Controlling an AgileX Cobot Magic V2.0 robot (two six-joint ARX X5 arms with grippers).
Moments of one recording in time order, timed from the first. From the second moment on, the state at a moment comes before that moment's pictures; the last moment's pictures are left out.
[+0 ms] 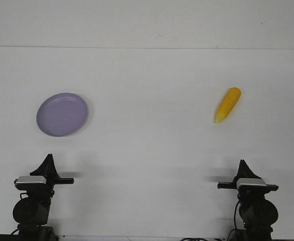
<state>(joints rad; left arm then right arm) -0.05 0.00 0.03 0.09 -0.12 0.07 -0.05 0.00 0.02 -0.12 0.00 -0.02</state>
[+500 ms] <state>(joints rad) -0.05 0.00 0.03 0.09 -0.12 0.06 -0.05 0.00 0.02 -0.12 0.00 -0.02</state>
